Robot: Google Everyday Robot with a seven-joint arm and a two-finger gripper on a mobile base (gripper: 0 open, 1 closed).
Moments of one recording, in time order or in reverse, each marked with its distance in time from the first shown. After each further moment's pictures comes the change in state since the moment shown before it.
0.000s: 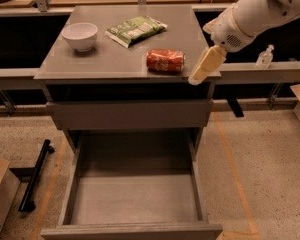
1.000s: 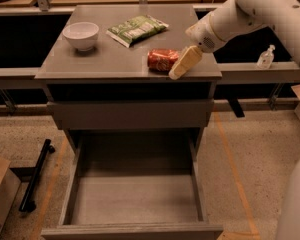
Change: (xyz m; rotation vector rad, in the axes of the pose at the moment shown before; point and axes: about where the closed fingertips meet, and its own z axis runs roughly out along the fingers) arm -0.015 -0.038 0.071 -0.030 -0.097 0.065
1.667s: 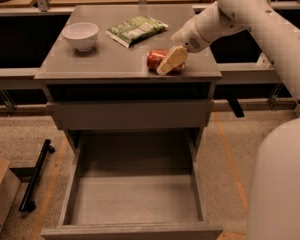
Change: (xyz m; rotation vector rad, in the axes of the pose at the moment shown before) arm -0.019 -0.013 0.048 -0.040 -0.037 0.010
